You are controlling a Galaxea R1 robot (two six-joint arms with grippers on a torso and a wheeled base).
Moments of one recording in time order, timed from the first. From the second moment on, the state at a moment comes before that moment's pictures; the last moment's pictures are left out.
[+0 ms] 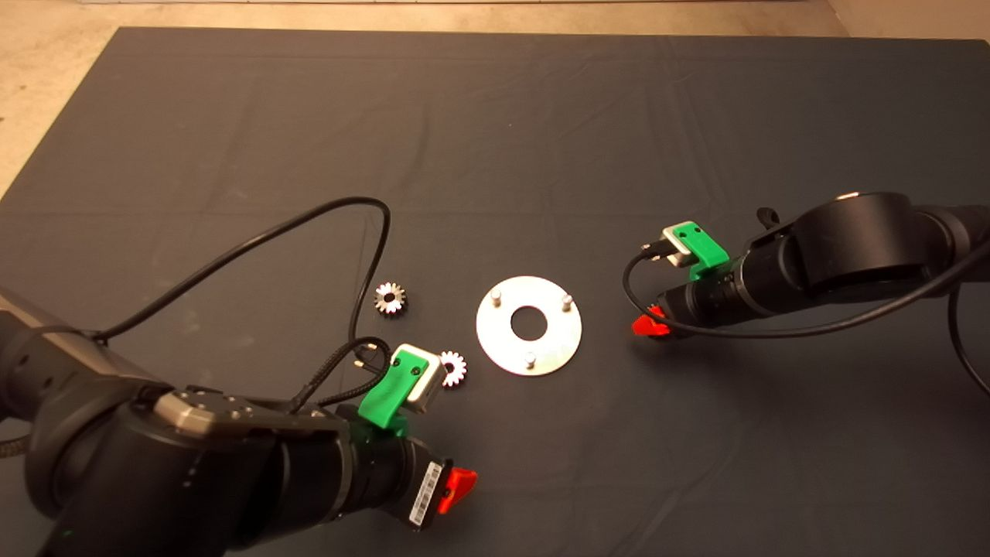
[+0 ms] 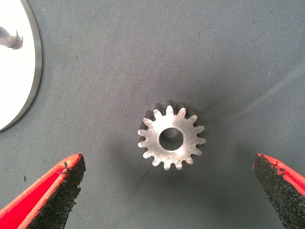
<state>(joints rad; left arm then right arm) -0.15 2.43 -0.34 0.81 1.53 -1.59 0.26 2.34 -0.80 -0.62 -1.44 1.26</state>
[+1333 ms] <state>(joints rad) -0.15 2.43 -0.34 0.82 1.53 -1.59 0.23 2.39 -0.85 -0.62 -1.44 1.26</state>
